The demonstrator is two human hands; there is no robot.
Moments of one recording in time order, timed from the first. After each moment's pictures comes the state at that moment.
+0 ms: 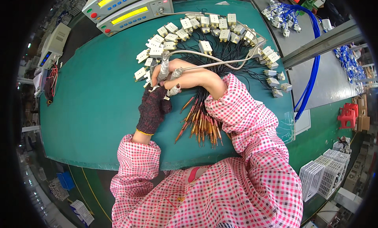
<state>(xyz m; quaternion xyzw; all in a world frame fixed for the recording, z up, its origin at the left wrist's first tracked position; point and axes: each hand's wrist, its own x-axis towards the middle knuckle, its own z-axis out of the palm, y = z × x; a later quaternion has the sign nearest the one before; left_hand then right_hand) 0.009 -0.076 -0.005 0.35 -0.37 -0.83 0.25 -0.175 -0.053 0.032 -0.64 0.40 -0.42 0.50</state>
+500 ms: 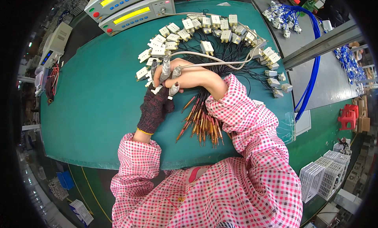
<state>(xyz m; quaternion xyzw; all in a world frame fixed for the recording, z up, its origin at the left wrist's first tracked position) 0.018 -0.080 -0.012 0.35 -0.44 -0.80 0.21 -0.170 -0.059 0.027 -0.66 0.41 -0.41 0.48</state>
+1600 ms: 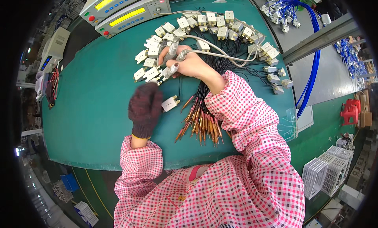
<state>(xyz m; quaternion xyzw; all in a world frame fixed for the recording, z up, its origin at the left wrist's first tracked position) 0.025 -0.088 0.002 0.24 -0.91 -0.20 0.28 -0.186 -0.057 0.021 -0.46 0.49 -0.56 0.48</state>
